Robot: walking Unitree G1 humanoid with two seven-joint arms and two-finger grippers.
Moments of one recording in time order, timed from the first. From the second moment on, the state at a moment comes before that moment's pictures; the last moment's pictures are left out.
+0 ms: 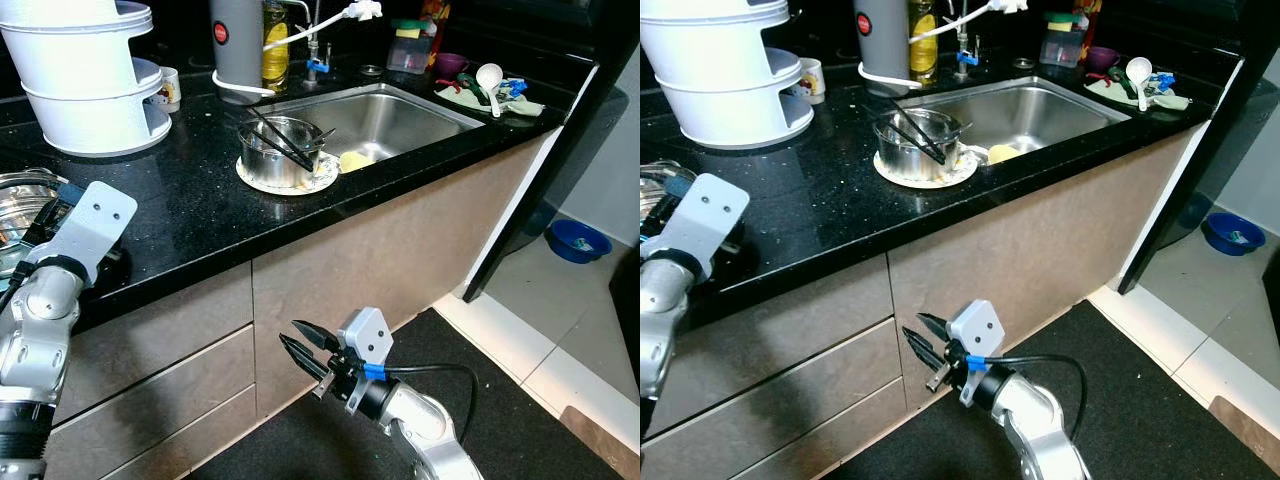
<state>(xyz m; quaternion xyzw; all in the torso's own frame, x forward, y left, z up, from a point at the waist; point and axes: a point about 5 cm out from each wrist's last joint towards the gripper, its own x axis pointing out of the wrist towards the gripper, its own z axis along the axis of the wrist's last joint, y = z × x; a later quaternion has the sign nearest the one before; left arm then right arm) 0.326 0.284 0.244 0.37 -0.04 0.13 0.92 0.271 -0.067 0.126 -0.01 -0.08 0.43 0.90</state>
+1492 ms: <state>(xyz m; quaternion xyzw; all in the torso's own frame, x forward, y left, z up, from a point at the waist) 0.325 0.291 0.295 0.36 -0.14 0.18 0.90 0.268 -0.068 0.129 -0.01 -0.07 0.43 0.90</state>
